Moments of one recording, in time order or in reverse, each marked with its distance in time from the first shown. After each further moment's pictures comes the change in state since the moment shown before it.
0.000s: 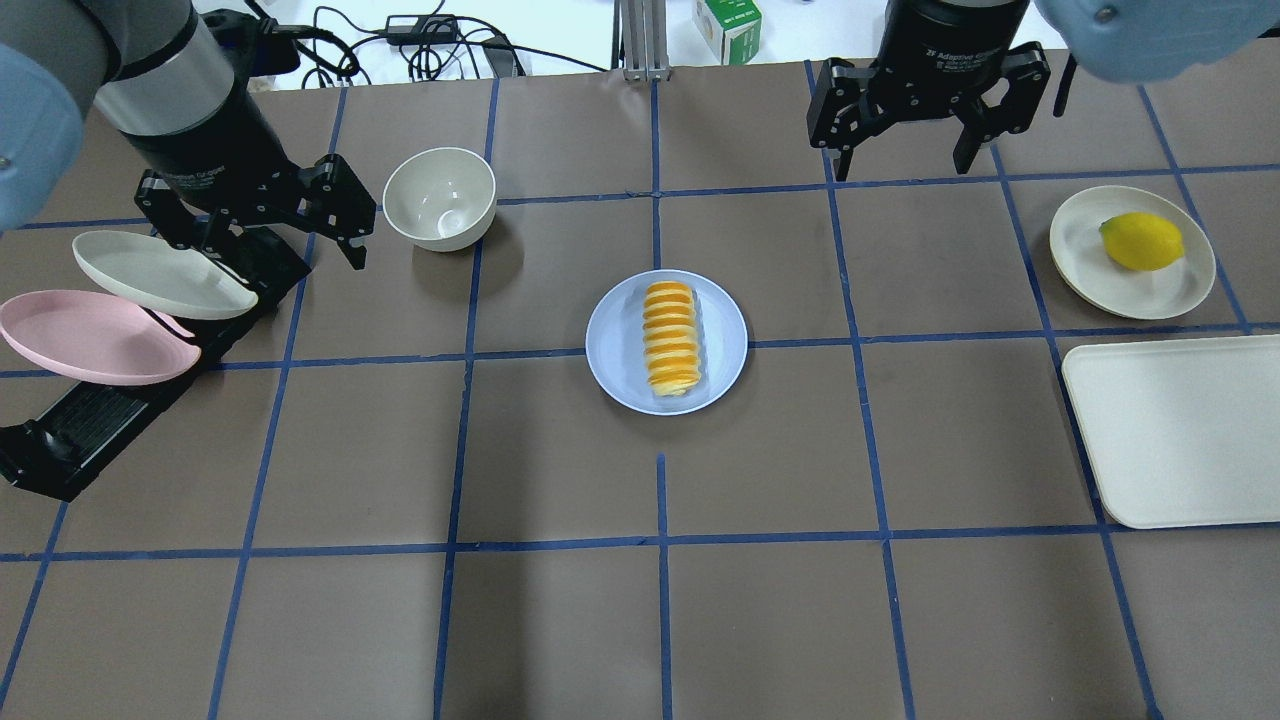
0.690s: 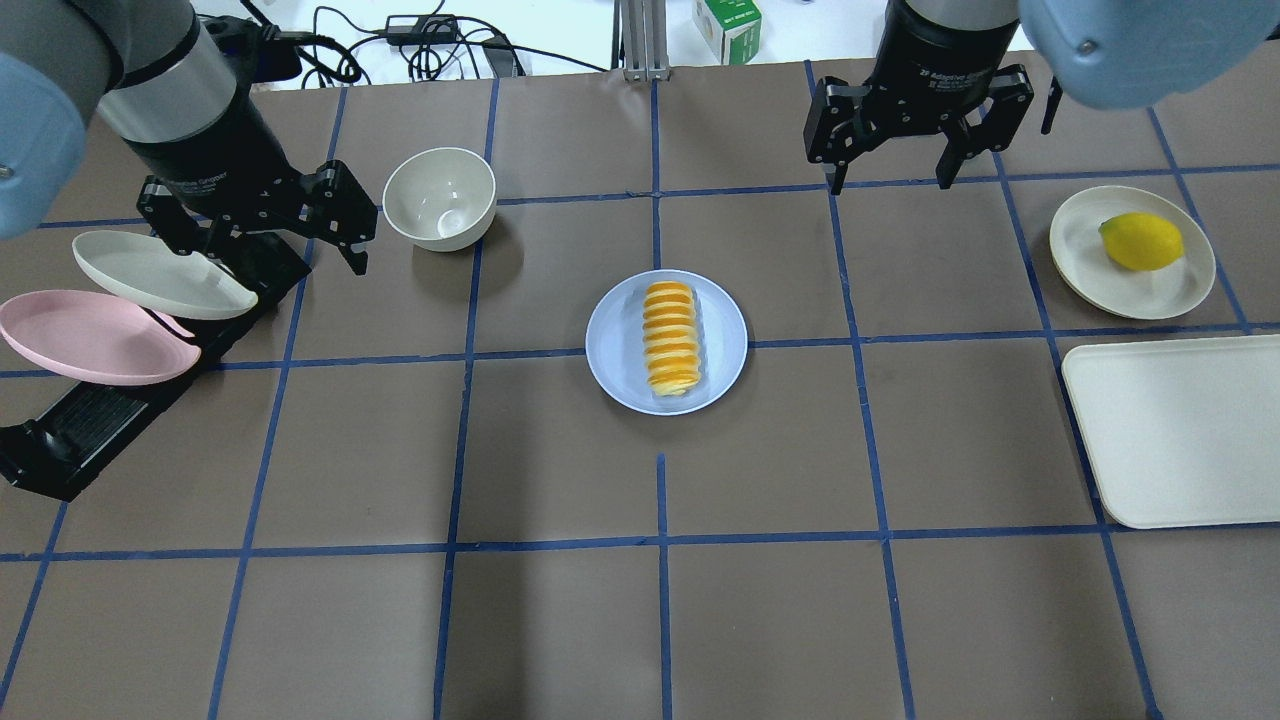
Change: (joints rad) left arm 0.000 0.008 -0.012 0.004 -0.003 0.000; right arm -0.020 -0.002 0.074 -0.091 0.021 -0.153
